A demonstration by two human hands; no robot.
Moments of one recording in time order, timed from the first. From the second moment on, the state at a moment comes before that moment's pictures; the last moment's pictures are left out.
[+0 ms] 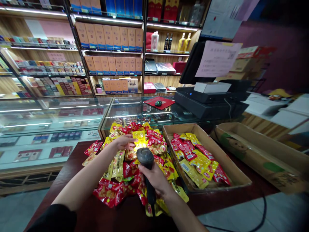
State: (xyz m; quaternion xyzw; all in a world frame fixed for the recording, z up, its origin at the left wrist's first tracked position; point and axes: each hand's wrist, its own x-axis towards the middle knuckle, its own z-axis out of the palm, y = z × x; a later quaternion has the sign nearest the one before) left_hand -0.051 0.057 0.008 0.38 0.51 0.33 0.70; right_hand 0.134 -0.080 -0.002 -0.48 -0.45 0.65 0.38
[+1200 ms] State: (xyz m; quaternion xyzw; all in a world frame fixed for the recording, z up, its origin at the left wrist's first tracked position) left_hand 0.182 0.075 0.051 0.48 0.43 0.25 0.72; right_hand 0.355 -0.003 0.068 -0.50 -0.21 0.58 0.61
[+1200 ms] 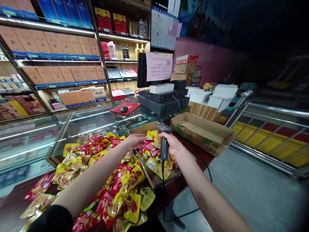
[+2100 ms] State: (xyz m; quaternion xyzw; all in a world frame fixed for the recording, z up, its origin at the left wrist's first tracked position) left_hand -0.059 0.021 -0.002 0.50 0.60 0.41 0.47; right_hand 0.110 0.045 0.030 -0.52 -0.39 0.64 0.41
